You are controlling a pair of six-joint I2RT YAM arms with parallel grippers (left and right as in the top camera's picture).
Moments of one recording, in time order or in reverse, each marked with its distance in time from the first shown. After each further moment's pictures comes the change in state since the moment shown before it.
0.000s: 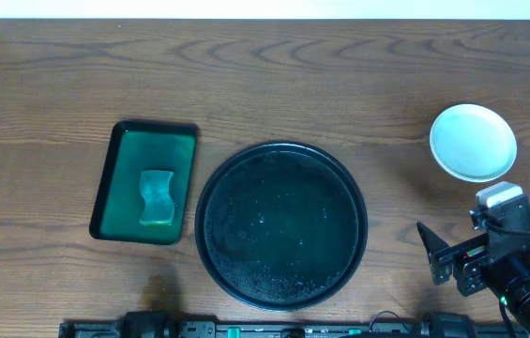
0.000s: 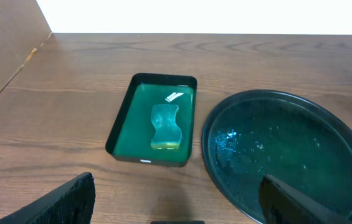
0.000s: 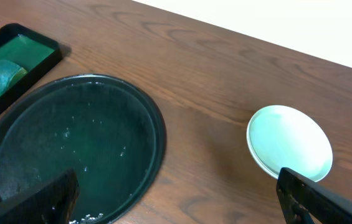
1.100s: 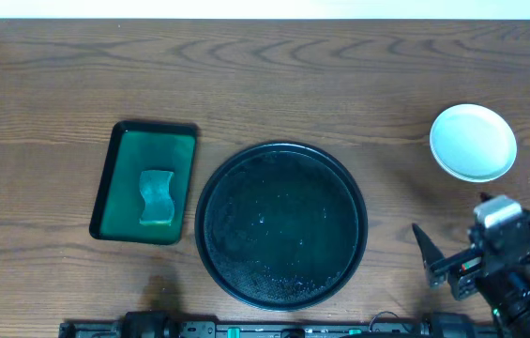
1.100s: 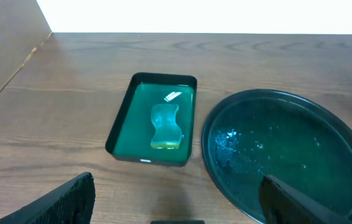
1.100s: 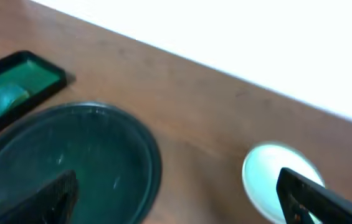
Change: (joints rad) left arm 0.000 0.000 0.000 -0.002 0.000 0.000; right arm 0.031 -0.166 -0.166 0.222 -0.034 0.004
